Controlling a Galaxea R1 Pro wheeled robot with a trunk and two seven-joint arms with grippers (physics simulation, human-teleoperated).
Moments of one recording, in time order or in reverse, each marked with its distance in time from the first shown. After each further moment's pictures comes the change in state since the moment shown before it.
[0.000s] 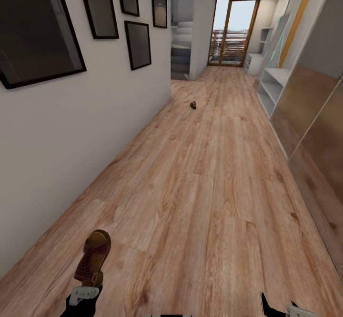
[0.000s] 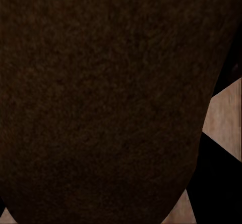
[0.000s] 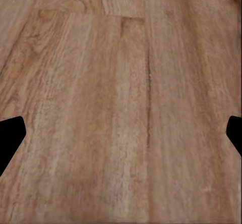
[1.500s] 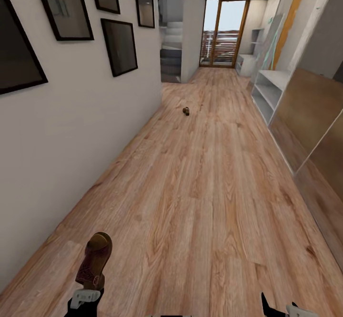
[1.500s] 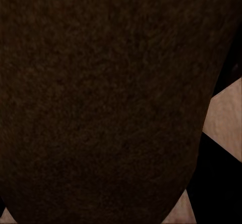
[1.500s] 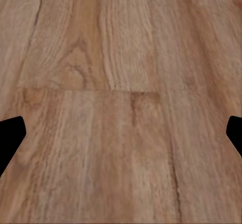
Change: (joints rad) left arm 0.001 0.000 0.000 0.030 -0.002 0.000 0.000; right arm 0.000 0.001 0.001 0.000 0.002 0.000 -0.003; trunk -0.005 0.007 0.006
